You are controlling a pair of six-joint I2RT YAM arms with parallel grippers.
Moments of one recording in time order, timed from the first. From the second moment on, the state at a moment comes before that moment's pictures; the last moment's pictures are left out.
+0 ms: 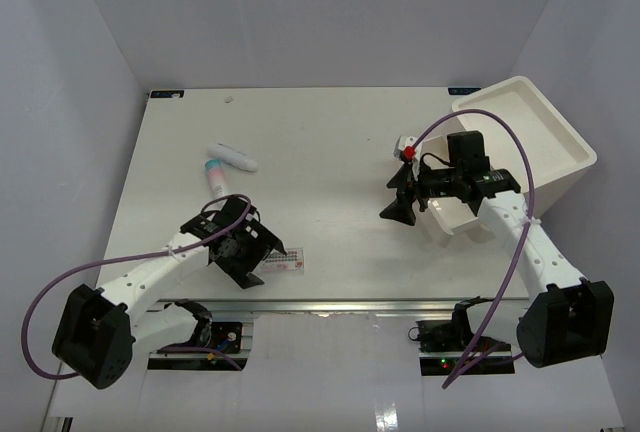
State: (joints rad) left arm -0.54 1.09 0.63 -0.75 0.15 -1.38; right arm 0.24 1.20 1.00 -0.62 -0.95 -0.64
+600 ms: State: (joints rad) left arm -0.58 1.37 0.70 -0.70 0.05 -1.50; right arm 0.23 1.13 0.95 -0.59 -0.97 -0.64
